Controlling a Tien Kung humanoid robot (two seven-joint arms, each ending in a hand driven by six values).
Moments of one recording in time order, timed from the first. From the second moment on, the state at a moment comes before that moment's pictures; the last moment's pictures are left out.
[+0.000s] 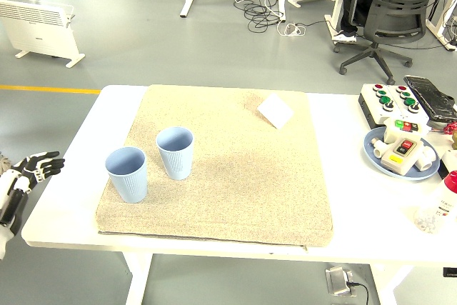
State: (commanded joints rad) left arm 0.07 0.39 -1.43 -1.34 1.16 -0.01 -0.53; right arm 0.15 -0.12 1.43 0.18 -1.00 0.03 -0.20
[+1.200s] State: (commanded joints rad) left arm -0.03 0.33 -1.22 -1.27 1.22 -0.04 -0.50; right arm 0.12 -0.11 1.41 0.18 -1.01 0.03 -0.21
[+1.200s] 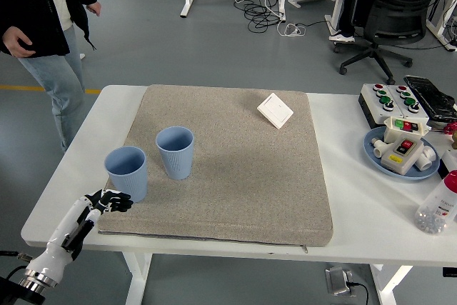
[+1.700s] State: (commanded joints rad) left arm -0.11 0.33 -1.17 -1.17 1.24 -0.07 -0.48; right arm 0.12 -0.11 1.41 0.18 -1.00 0.02 -0.21
